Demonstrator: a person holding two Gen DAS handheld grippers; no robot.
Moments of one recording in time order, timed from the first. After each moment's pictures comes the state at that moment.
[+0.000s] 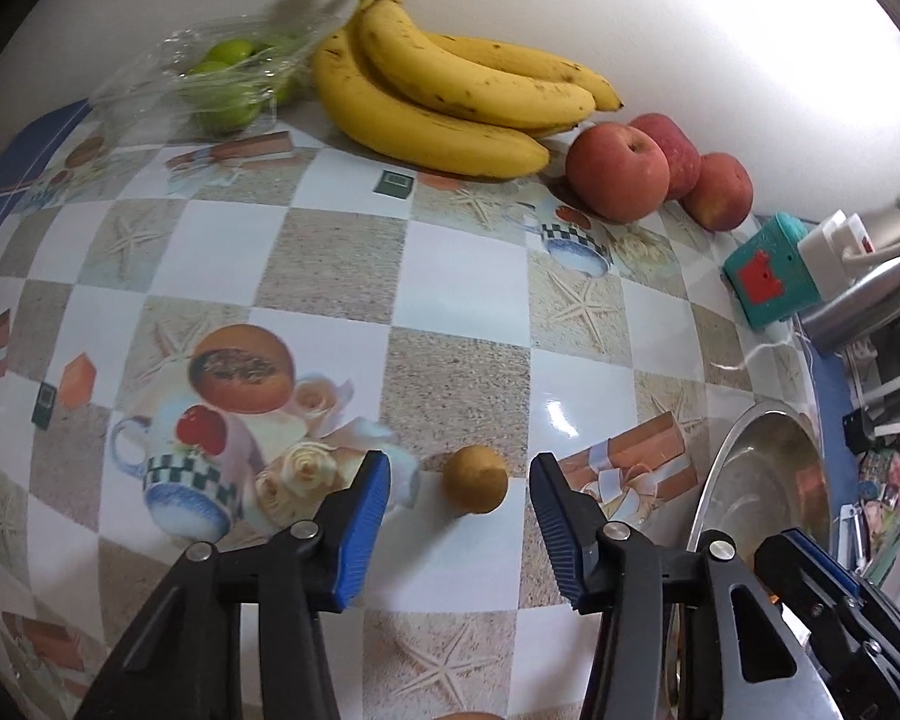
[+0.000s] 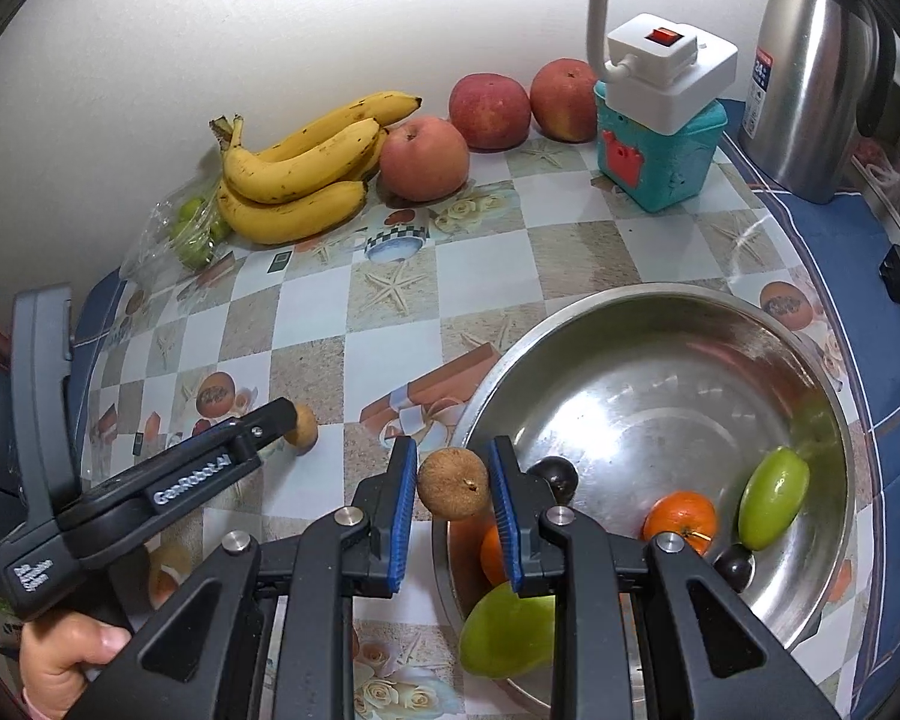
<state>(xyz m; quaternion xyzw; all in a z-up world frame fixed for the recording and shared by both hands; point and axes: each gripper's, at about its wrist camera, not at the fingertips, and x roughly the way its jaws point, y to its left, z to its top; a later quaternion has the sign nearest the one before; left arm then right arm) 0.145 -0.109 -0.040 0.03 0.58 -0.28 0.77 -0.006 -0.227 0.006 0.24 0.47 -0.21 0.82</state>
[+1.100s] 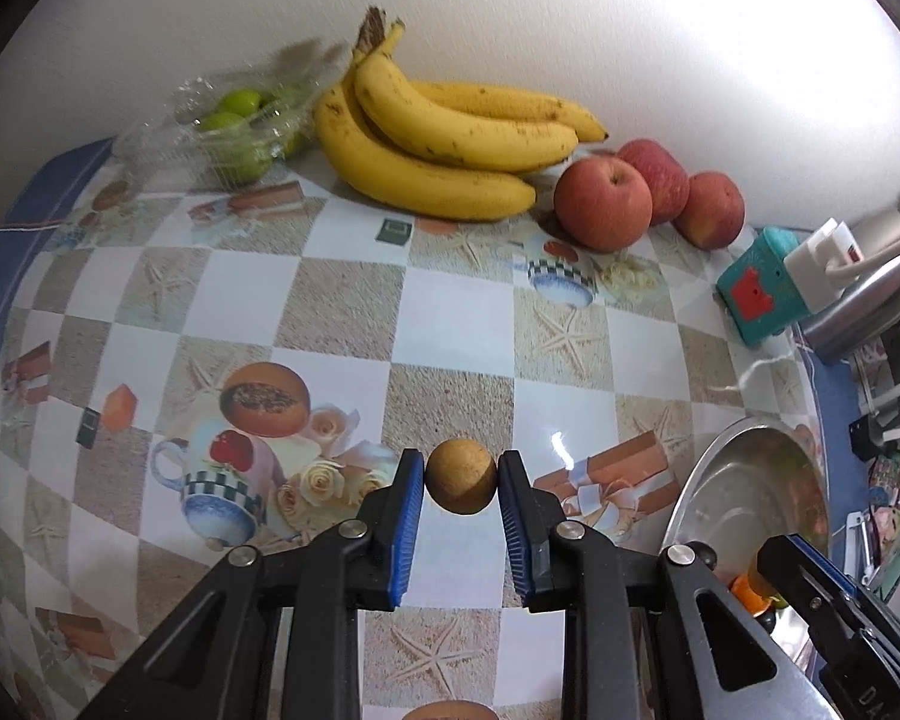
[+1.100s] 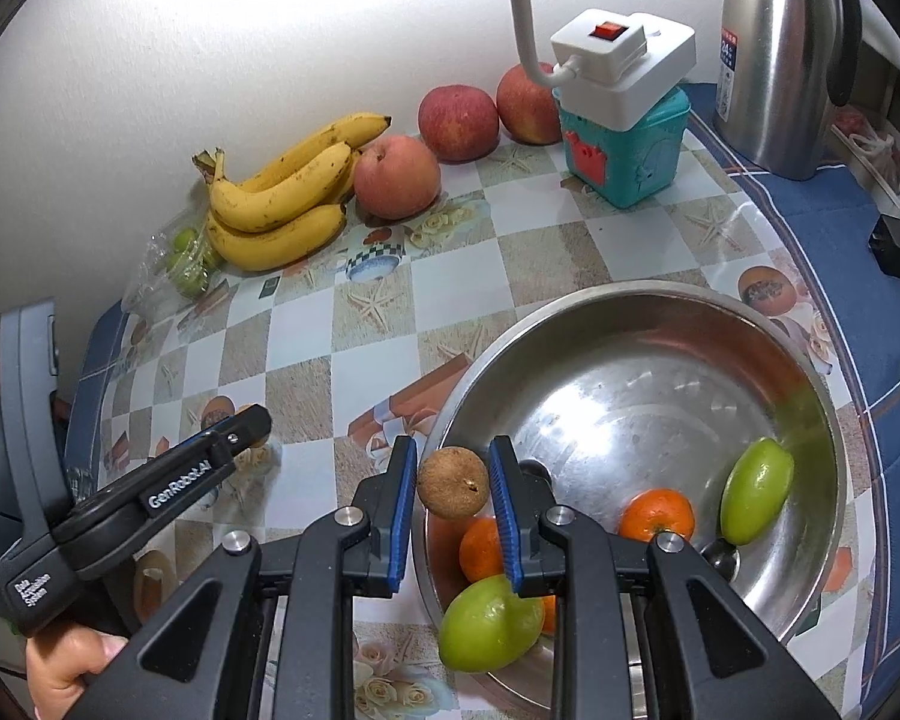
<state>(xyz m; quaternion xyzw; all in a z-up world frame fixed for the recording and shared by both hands) 0.134 -0.115 -0.004 0.05 0.55 -0.26 0.79 -0.021 -0.242 0.017 0.27 0.45 -0.22 0.82</state>
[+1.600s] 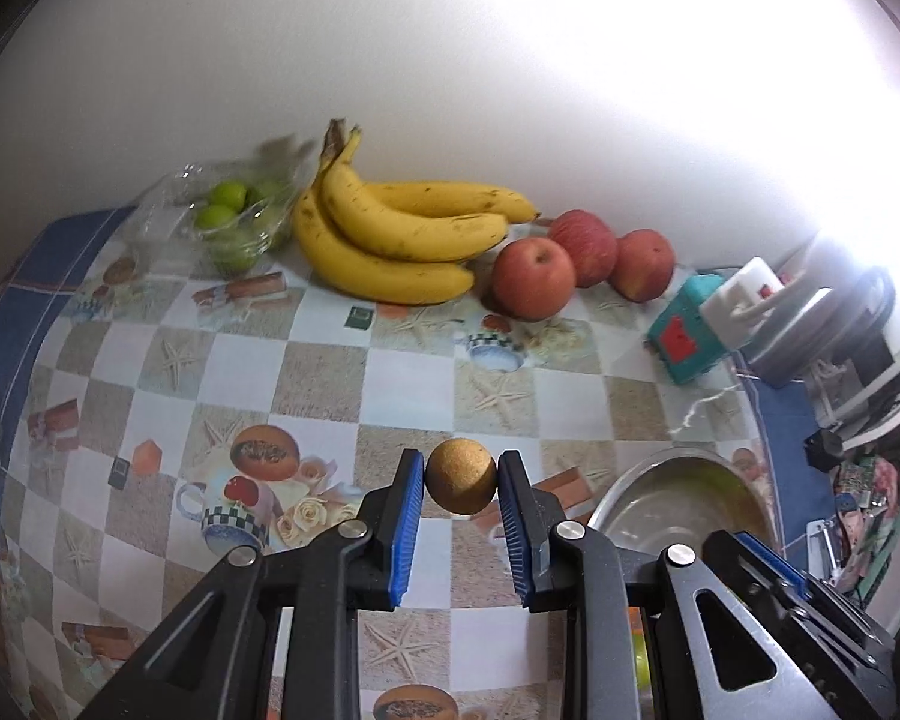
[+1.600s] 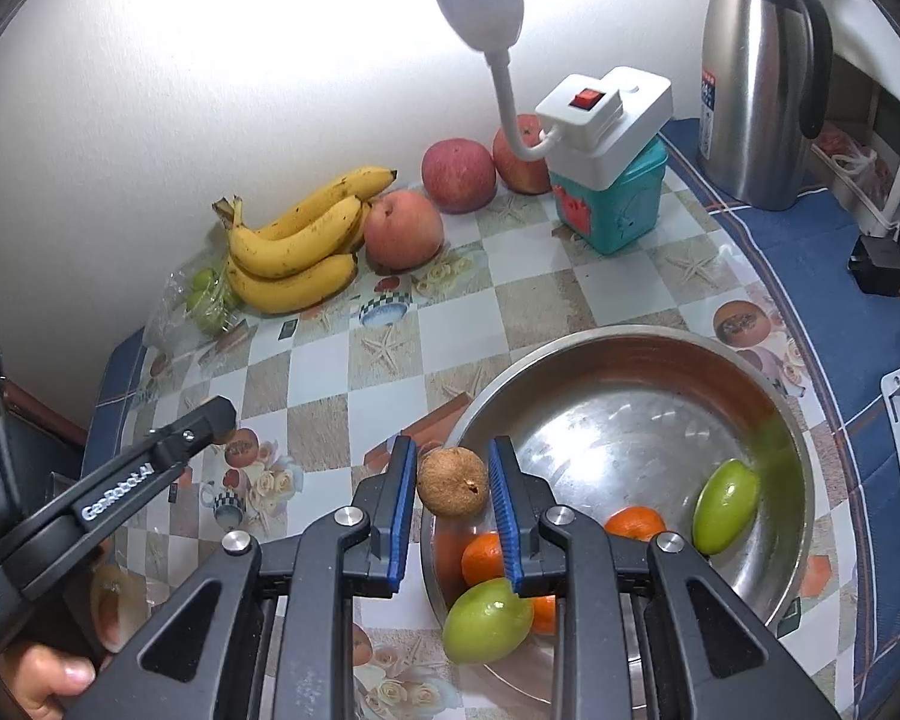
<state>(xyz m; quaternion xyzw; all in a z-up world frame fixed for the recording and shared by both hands) 0.110 -0.122 0.059 0.04 0.50 -0.29 0.82 -0.036 -0.246 0.046 0.27 0.41 -0.22 0.84</state>
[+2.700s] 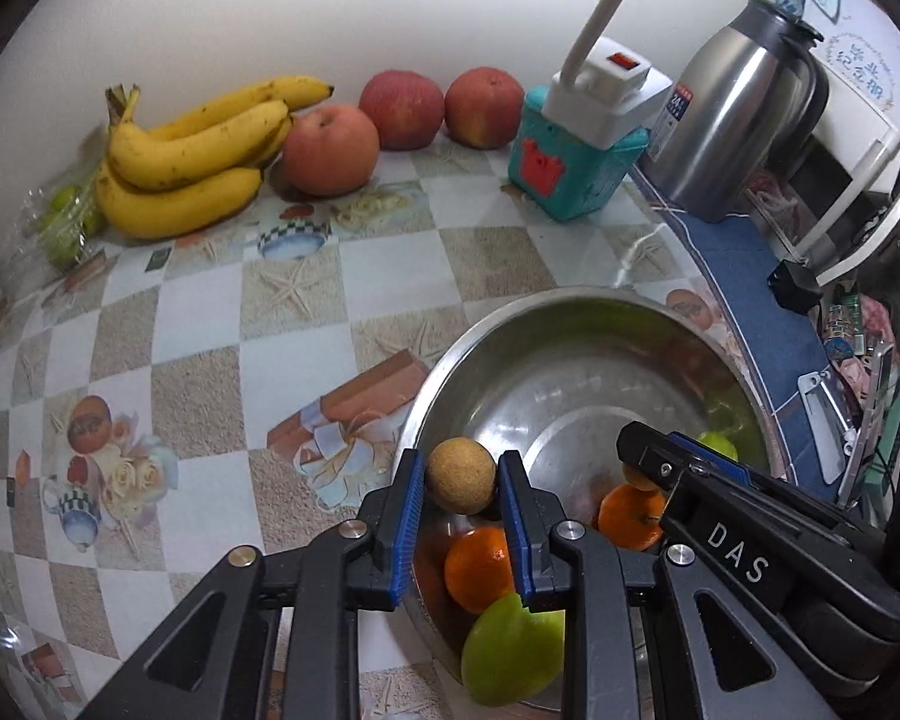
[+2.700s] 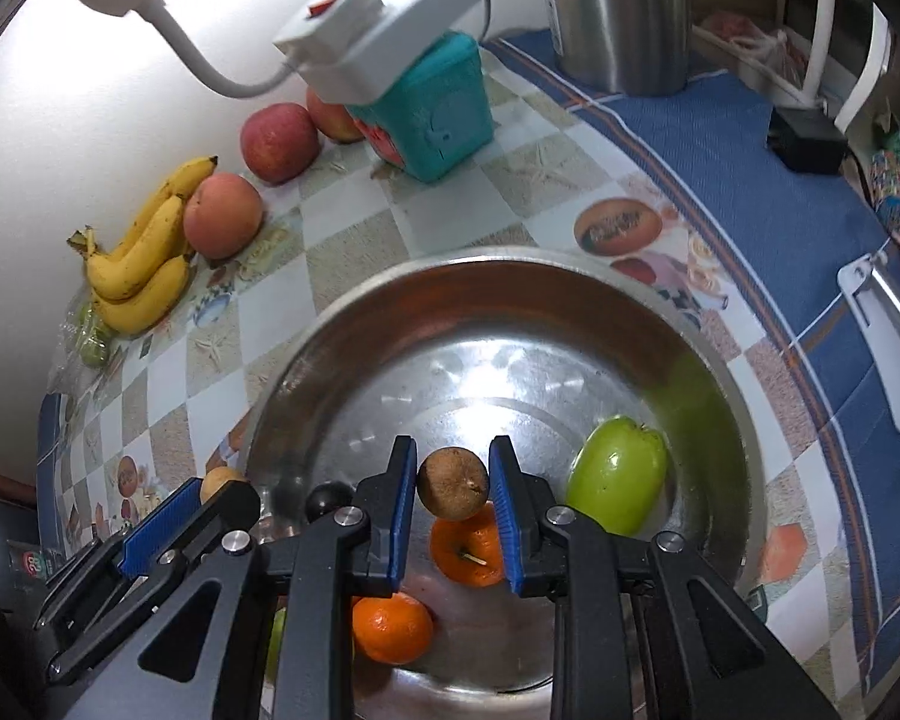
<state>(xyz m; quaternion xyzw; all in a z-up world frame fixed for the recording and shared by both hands) 0.036 -0.215 -0.006 0.15 0.53 -0.38 0.75 -0.070 -0.313 -0.024 0.34 0.44 -0.30 0.77</state>
